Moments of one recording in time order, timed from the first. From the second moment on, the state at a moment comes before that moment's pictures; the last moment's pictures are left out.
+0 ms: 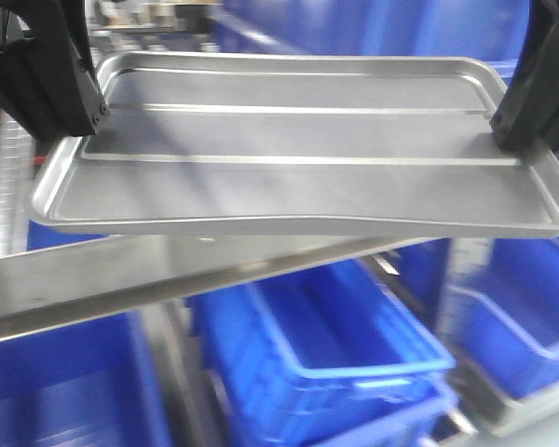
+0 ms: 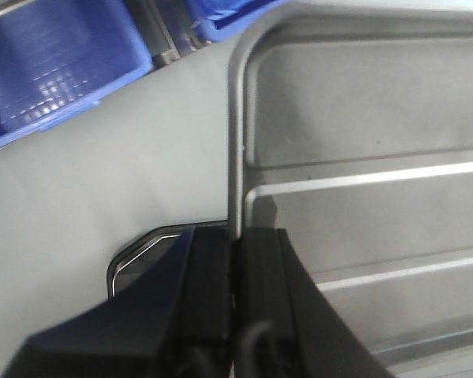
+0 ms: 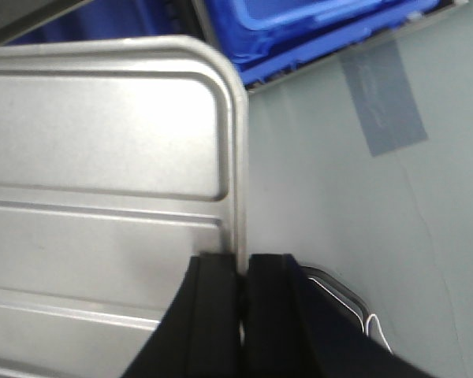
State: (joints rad) left arm -0.79 1.34 -1.19 0.07 1.04 -0.65; right arm 0.50 1.18 -0.97 0.03 0.87 0.55
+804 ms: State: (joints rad) left arm -0.79 1.34 -1.19 0.09 1.03 -0.65; right arm 0.50 1.18 -0.97 0.03 0.87 0.55
